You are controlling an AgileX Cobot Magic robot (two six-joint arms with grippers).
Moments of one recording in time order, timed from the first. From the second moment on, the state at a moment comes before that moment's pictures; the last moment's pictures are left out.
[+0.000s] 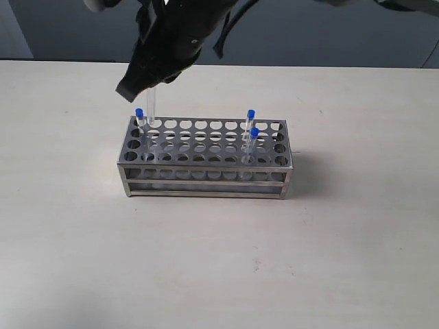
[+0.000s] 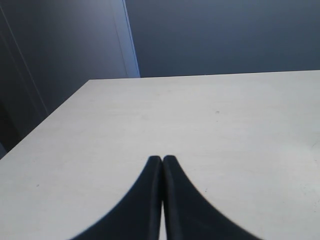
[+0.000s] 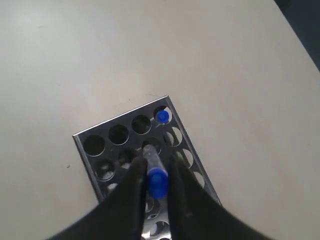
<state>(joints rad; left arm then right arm) 0.20 0.00 0.00 0.04 0.25 0.06 0.77 1.95 -1.81 0.10 0.86 -0.43</state>
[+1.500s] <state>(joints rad) 0.20 0.00 0.00 0.04 0.25 0.06 0.78 2.19 -1.81 0.22 0.64 -0.57</state>
